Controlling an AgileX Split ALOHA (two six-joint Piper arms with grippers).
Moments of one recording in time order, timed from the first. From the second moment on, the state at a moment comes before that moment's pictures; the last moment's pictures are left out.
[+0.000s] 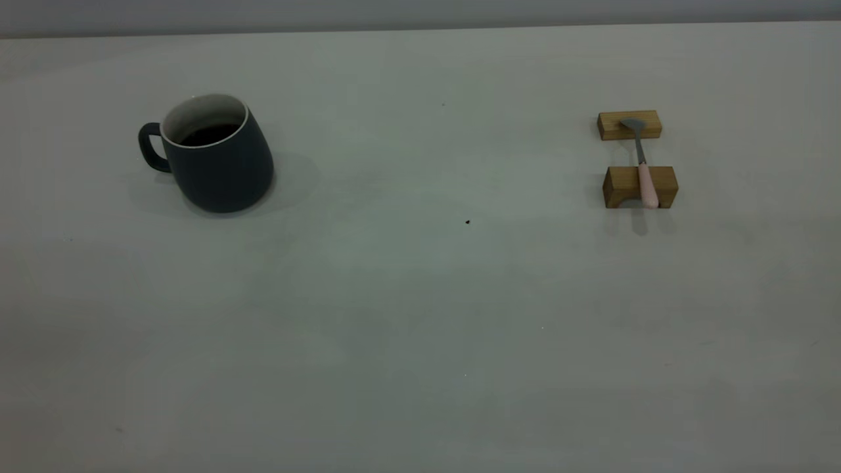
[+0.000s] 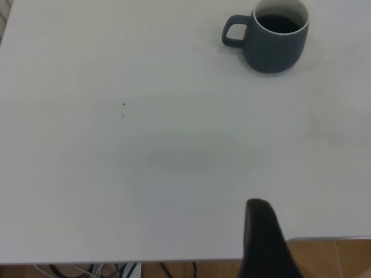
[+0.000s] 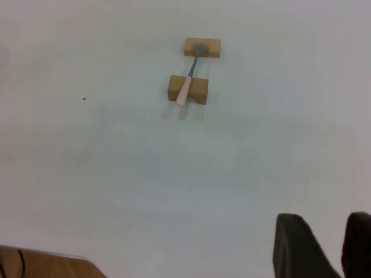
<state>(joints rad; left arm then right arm) -0.01 -0.02 -0.49 0.02 1.13 0.00 0.01 0.02 -0.47 0.11 1.14 -0.14</state>
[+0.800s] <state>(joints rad) -0.01 0.96 -0.84 0.16 0.92 0.26 0.01 0.02 -0.47 0.11 1.14 -0.14</state>
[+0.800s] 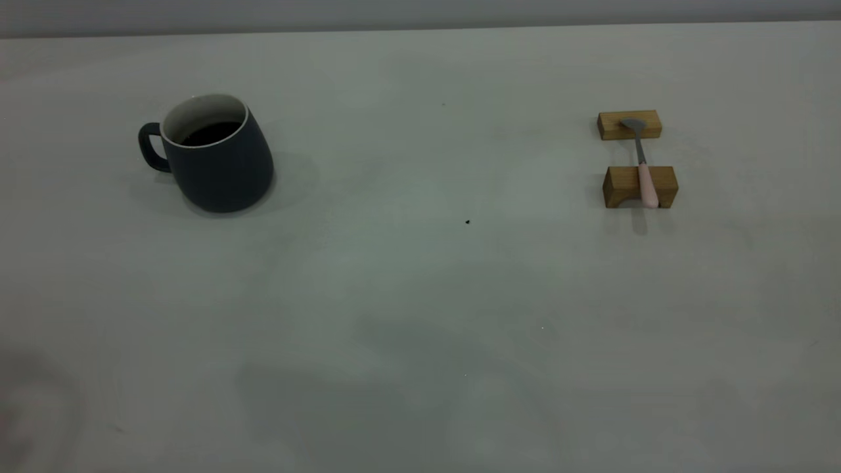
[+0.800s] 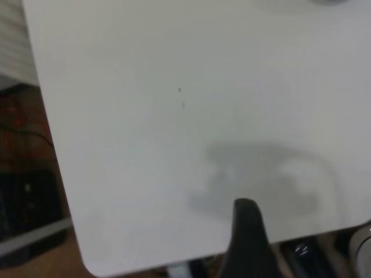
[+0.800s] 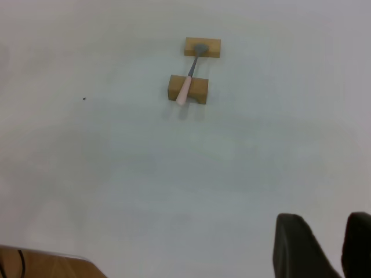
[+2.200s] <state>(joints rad) -0.18 2.22 -1.39 0.48 0.58 1.04 0.01 0.02 -0.47 0.11 1.14 -0.14</state>
